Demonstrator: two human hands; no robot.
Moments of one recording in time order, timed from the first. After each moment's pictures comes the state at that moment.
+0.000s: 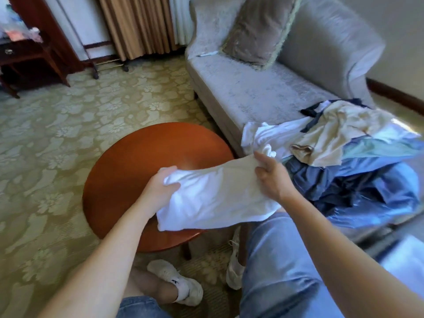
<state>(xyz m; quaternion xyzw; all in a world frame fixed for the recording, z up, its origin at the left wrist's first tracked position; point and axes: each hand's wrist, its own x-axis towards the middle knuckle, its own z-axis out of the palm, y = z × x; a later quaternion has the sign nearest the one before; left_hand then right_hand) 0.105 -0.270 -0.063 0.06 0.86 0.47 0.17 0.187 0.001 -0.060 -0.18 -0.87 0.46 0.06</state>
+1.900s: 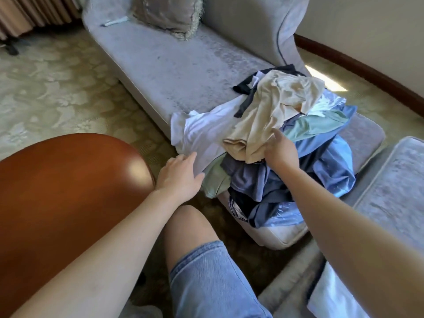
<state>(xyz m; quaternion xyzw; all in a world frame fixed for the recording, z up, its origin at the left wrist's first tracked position) 0.064 0.010 -0.103 0.31 0.93 0.08 0.15 0.160 0.240 -0.121 -0.45 -0.83 0.31 0.08</state>
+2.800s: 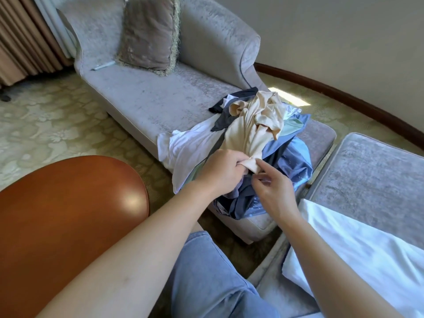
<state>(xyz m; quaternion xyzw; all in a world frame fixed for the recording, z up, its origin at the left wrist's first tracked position) 0.181 0.064 -0.017 0.49 0.77 0.35 0.19 0.310 0.145 -0.064 -0.36 -0.76 0.47 0.26</state>
